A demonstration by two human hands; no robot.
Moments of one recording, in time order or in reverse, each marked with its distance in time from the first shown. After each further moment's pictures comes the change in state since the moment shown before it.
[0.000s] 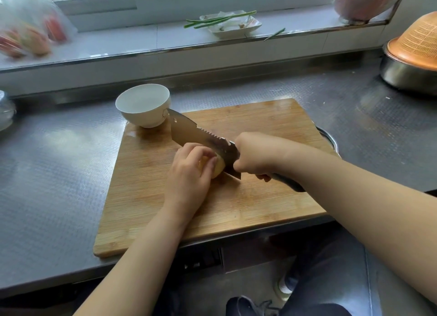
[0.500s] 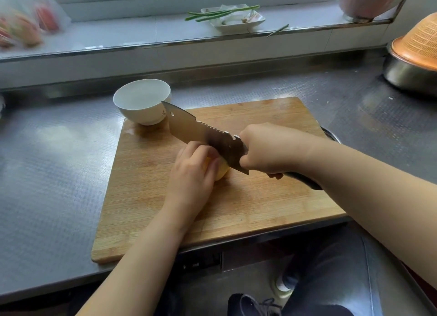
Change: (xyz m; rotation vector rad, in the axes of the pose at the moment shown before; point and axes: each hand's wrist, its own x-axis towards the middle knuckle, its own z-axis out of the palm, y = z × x) left_hand 0.004 -0.006 0.000 -0.010 -0.044 0.011; right_hand -0.011 -0.010 -0.017 -0.101 0.016 -0.025
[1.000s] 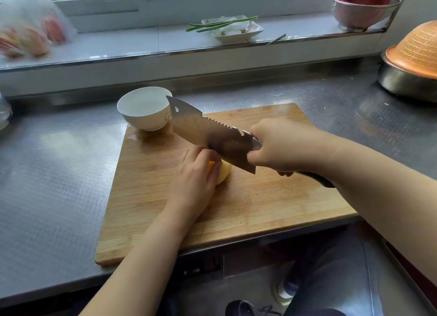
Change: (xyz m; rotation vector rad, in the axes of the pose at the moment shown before) left_hand 0.002 0.003 -0.002 0.094 -0.076 0.000; right_hand -0.021 0.006 -0.015 0.040 0.094 -0.034
